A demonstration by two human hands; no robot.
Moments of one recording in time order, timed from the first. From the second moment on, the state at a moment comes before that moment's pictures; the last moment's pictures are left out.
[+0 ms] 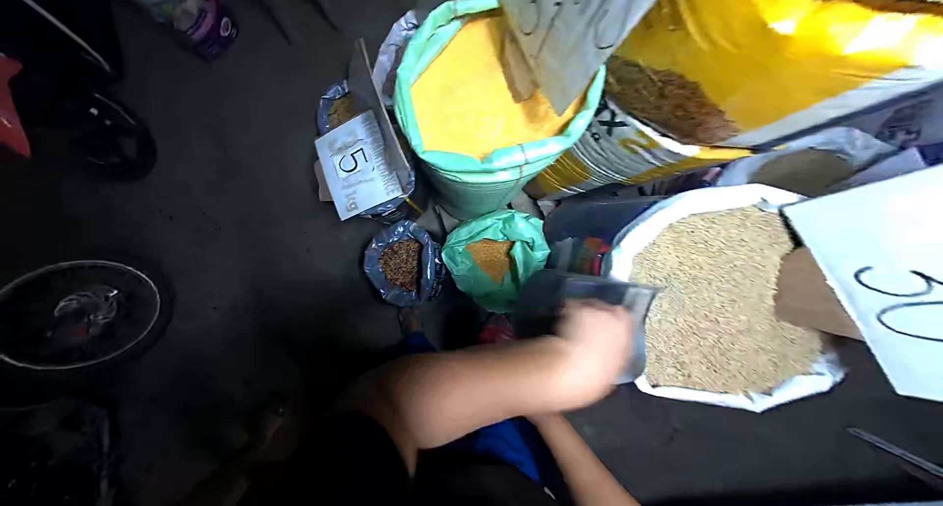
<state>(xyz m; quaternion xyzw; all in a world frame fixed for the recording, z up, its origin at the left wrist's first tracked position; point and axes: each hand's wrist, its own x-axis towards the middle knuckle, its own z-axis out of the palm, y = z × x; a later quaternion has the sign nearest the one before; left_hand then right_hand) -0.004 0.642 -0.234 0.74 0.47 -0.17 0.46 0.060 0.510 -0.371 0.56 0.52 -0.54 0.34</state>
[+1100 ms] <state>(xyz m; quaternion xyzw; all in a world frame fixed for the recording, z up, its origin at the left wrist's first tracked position) -0.366 0.582 -0.828 0.40 0.69 -0.18 0.57 0.061 0.593 -0.598 0.69 0.70 -0.12 -0.14</state>
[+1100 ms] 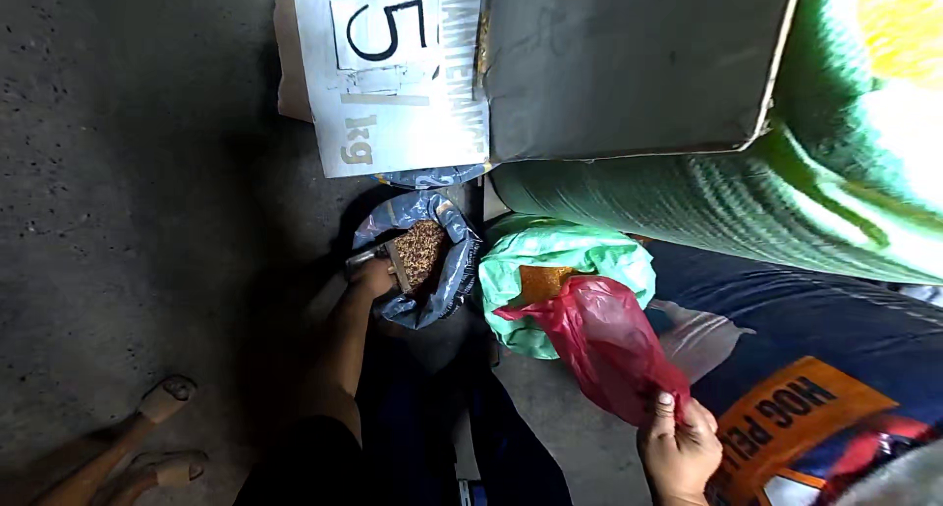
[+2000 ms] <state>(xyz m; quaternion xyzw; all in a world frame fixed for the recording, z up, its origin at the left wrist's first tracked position) -0.262 0.544 -0.612 0.55 0.65 0.06 0.52 0.032 0.602 -0.601 0.52 0.77 -0.31 -0.22</state>
